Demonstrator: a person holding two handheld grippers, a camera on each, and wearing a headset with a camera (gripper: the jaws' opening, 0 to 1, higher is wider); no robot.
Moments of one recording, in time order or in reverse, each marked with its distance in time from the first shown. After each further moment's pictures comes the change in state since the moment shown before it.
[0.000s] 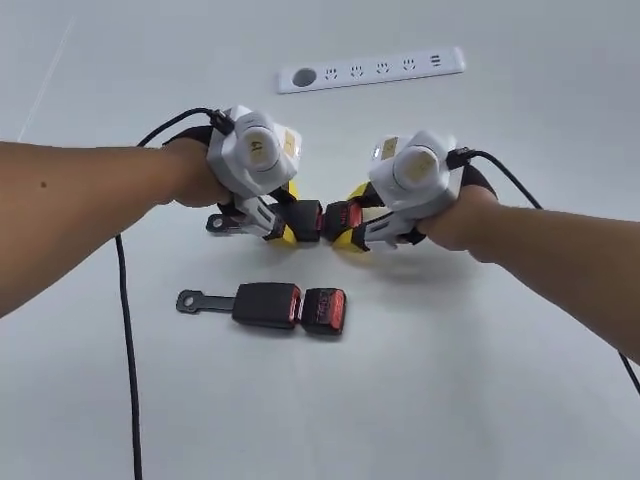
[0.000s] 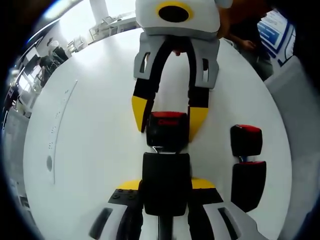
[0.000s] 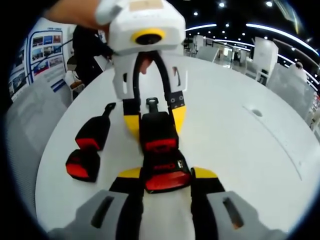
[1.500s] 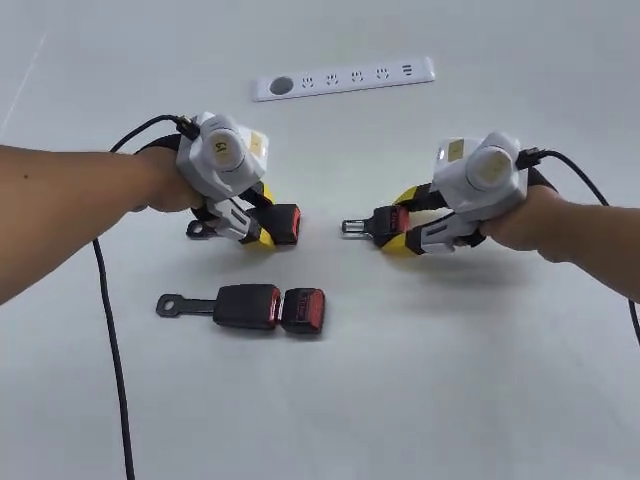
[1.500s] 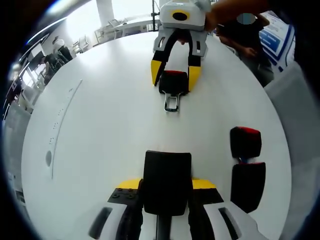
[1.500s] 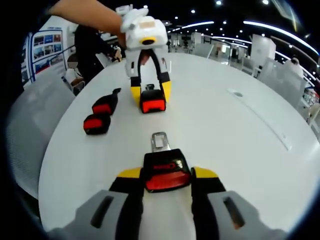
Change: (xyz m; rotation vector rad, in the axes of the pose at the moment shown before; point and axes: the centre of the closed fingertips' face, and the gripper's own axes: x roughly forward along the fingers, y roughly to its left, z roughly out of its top) left arm 0.001 0.001 -0.004 -0.037 -0.058 0.002; right arm -0.090 -0.012 -0.063 0.023 0.020 -0.009
